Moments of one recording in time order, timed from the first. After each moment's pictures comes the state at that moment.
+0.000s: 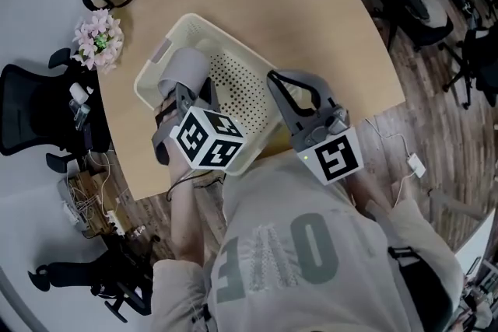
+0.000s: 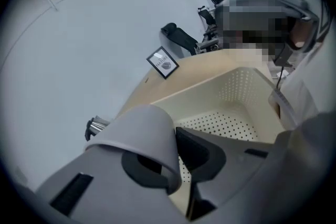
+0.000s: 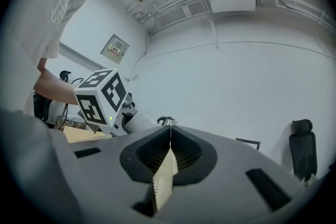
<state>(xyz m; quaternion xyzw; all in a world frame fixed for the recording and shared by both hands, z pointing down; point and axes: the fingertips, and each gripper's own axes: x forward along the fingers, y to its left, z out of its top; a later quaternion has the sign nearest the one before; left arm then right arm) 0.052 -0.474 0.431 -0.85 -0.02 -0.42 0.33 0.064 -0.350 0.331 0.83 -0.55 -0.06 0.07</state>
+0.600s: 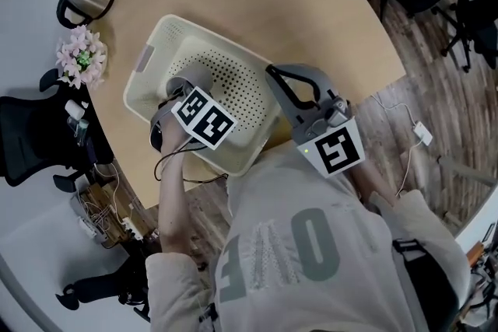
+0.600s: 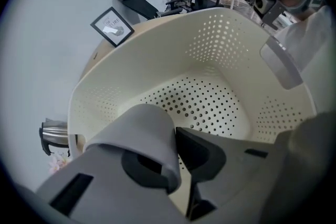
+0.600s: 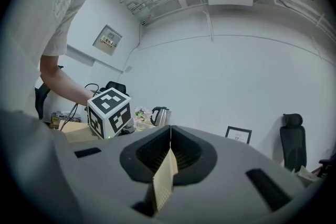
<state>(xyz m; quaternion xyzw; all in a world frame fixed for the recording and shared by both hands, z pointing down) 0.032 -0.470 0.541 -0.72 -0.20 -0.58 0.33 0.076 -0.335 0.364 0.85 -0.52 -0.02 0.10</state>
